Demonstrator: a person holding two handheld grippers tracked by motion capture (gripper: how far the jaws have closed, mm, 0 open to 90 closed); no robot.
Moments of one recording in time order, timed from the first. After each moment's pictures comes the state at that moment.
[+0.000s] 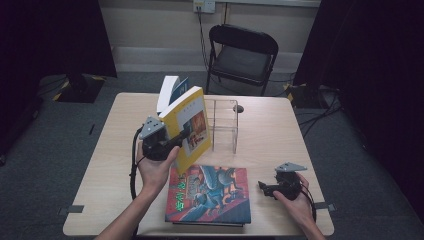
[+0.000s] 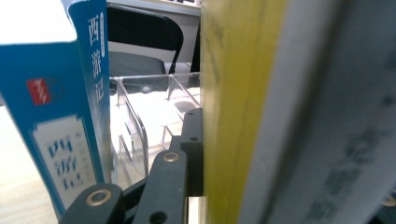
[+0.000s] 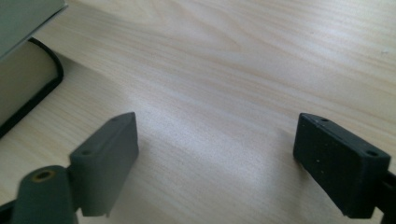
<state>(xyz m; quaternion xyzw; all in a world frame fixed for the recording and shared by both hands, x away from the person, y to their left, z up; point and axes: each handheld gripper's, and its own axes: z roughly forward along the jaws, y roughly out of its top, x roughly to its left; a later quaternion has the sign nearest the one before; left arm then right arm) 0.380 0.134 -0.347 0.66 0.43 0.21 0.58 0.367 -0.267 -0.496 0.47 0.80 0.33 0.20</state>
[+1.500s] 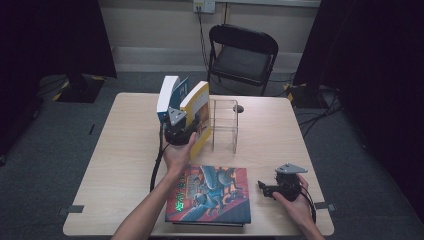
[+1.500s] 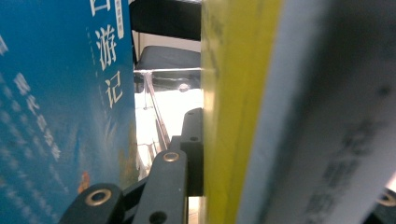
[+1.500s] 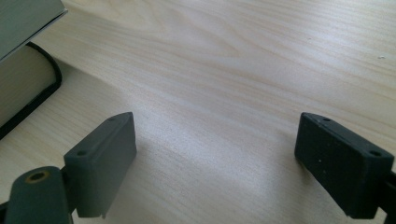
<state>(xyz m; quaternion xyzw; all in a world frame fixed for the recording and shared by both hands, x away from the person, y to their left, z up) 0.450 0.090 -0.389 0.64 0.49 0.27 0.52 0.366 -0.268 -0.500 0.46 0.79 0.34 0.21</state>
